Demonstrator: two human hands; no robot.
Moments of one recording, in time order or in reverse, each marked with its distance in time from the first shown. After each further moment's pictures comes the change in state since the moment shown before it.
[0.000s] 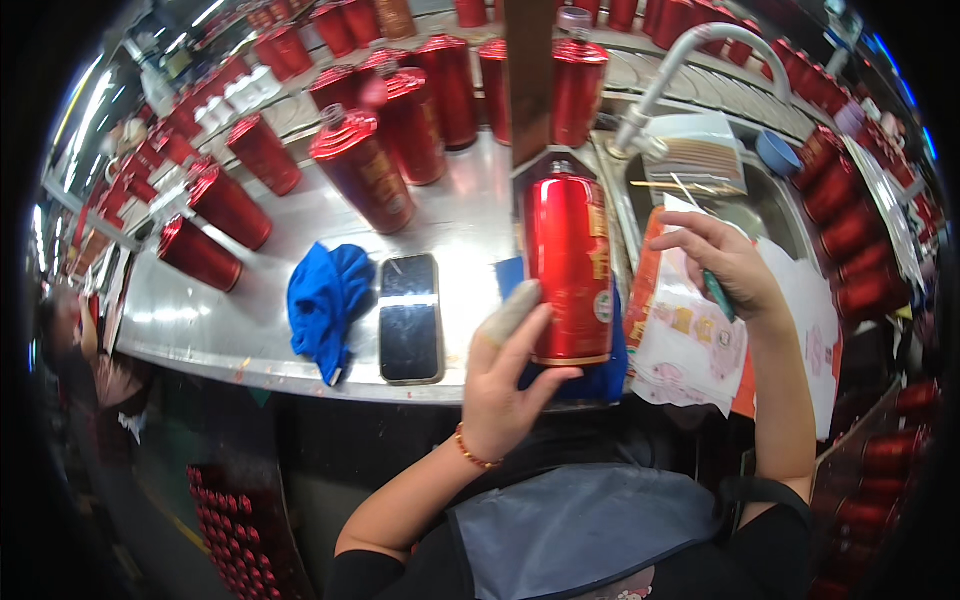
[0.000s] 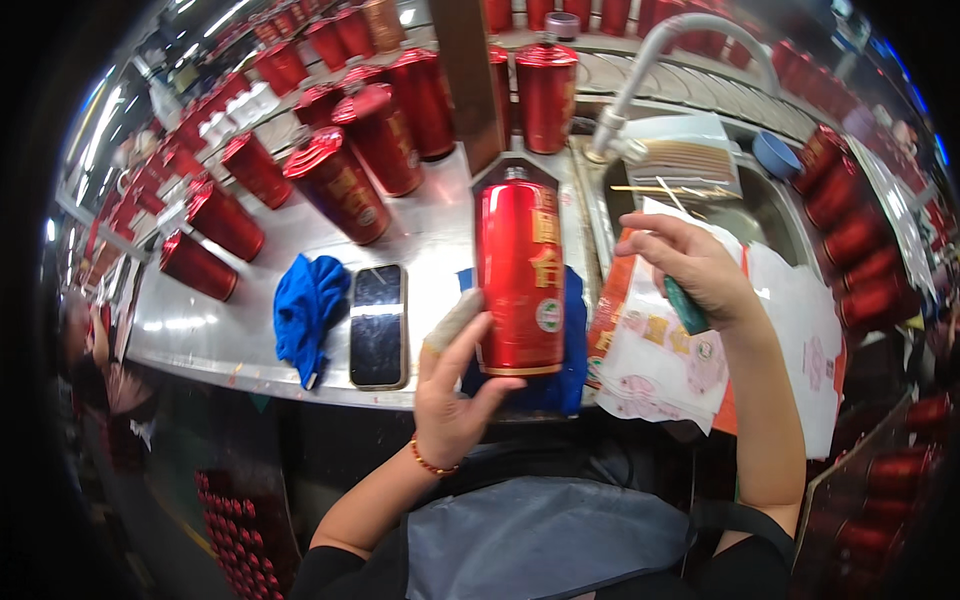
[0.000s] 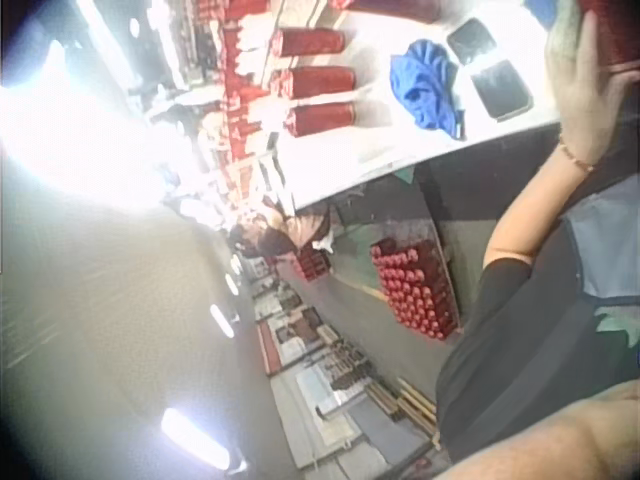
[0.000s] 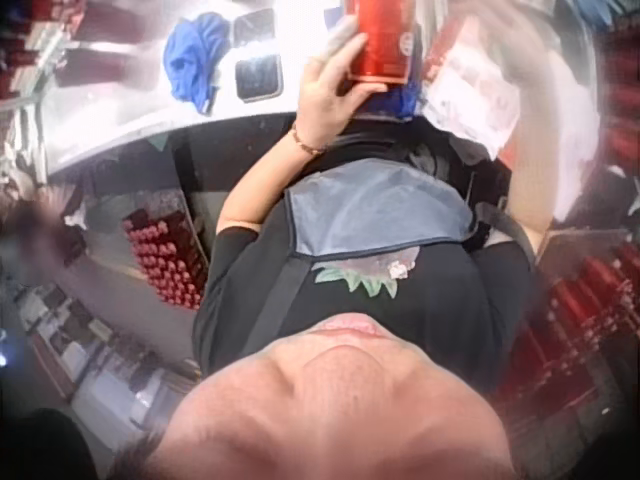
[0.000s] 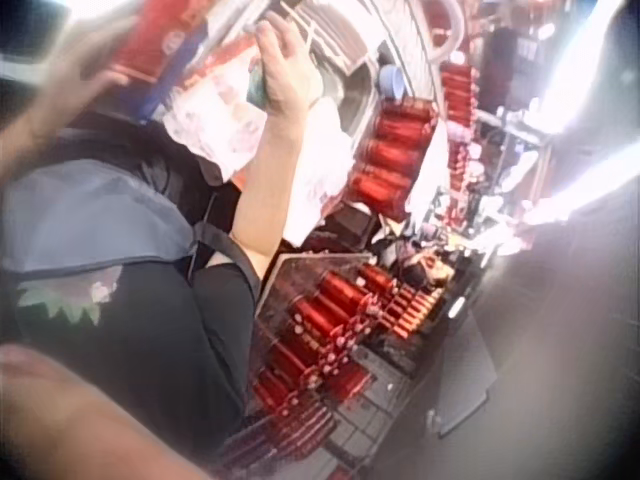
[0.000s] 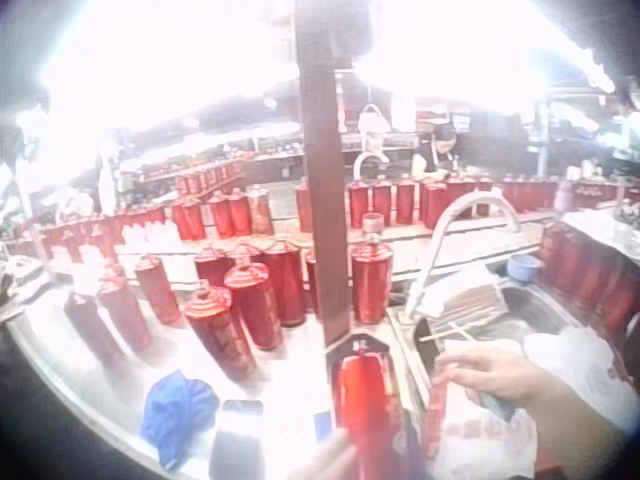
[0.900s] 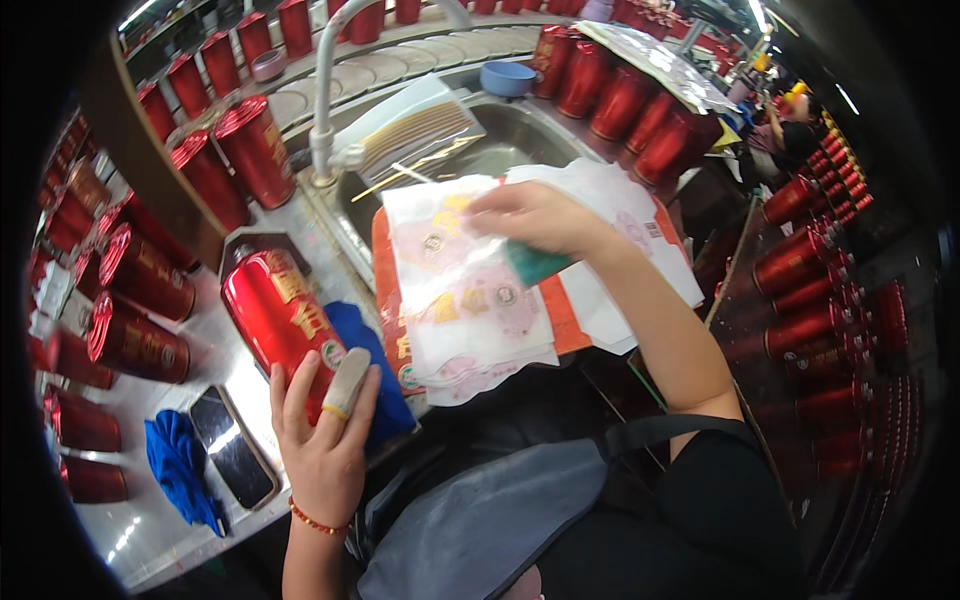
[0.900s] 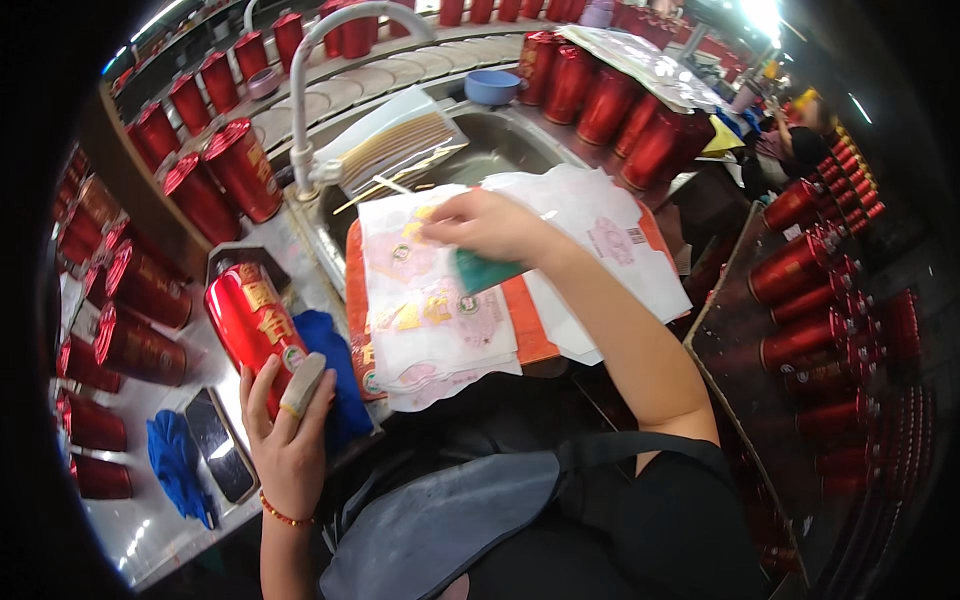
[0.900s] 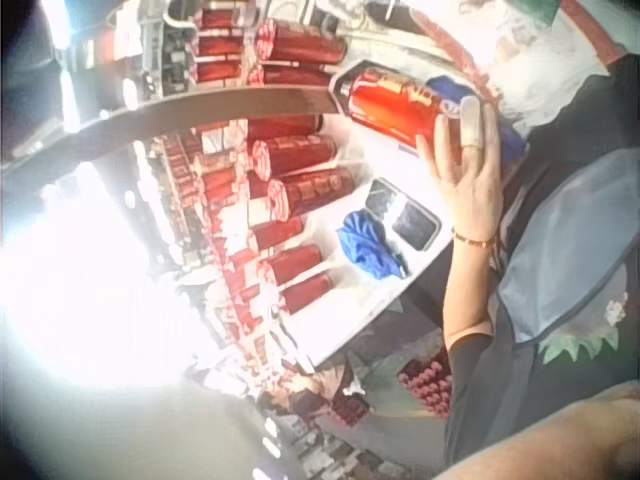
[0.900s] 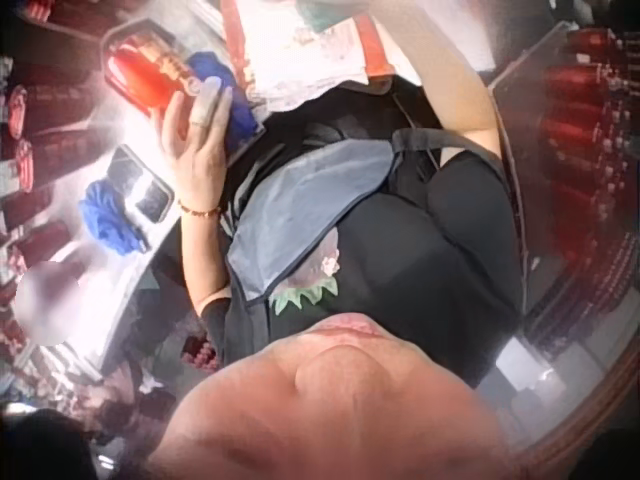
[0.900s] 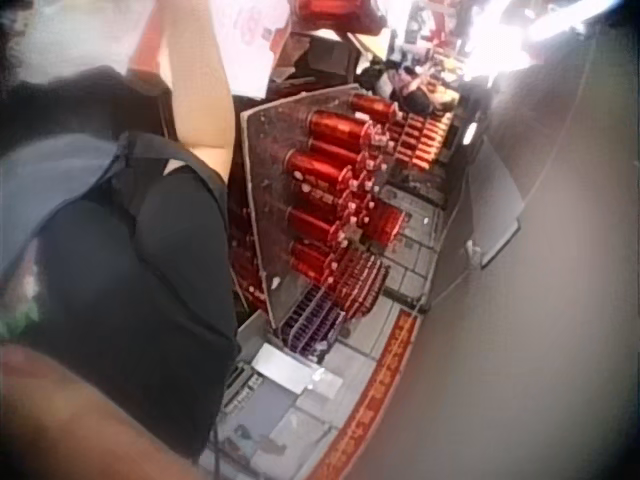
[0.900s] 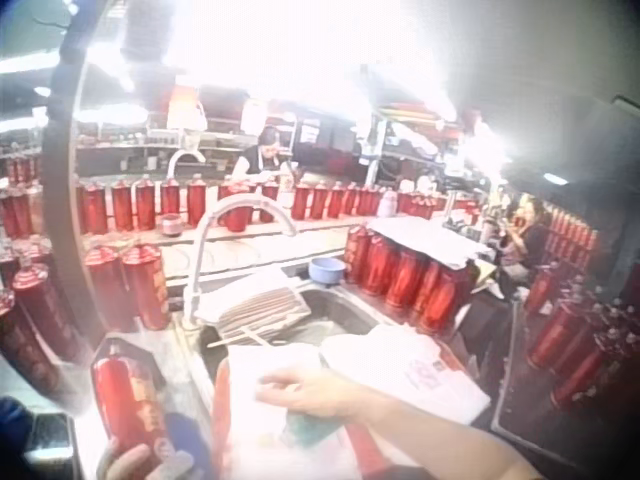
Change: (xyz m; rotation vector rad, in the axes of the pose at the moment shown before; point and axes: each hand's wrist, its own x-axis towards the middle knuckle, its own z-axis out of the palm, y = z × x) left_hand 0.034 0.026 0.009 0.602 -0.357 0.542; right_hand -0.056 0.037 -0.067 -0.409 0.326 0.061
